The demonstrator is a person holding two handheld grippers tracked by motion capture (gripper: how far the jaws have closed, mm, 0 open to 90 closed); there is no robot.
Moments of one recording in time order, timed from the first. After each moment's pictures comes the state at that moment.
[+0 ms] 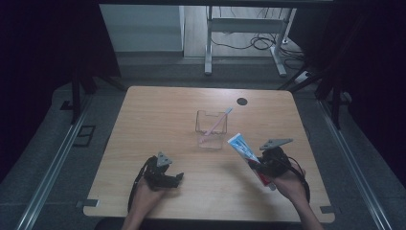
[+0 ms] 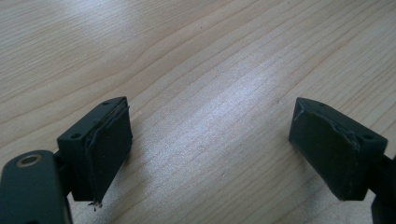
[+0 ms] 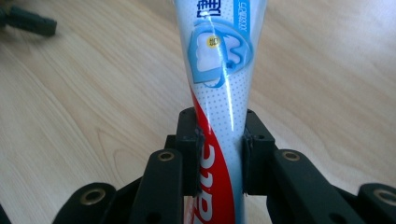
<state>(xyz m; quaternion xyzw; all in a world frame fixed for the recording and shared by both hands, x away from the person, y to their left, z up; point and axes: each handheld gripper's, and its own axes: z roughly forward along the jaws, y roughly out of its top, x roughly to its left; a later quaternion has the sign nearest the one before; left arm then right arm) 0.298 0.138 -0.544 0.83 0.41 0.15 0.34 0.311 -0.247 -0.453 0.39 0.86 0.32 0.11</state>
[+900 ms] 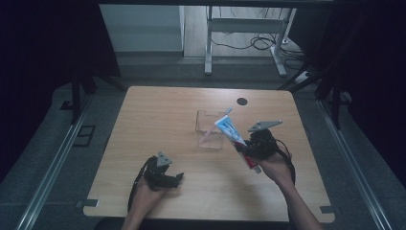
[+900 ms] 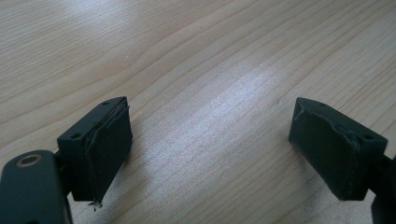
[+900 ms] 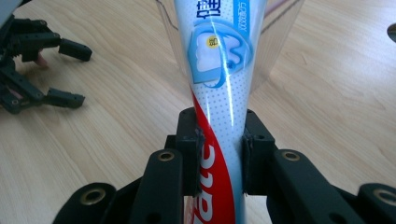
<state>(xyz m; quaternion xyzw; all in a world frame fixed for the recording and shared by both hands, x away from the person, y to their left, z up) 0.298 0.139 -0.544 0.84 0.41 0.15 0.33 0.344 -0.208 -0.420 0.37 0.84 0.37 0.11</state>
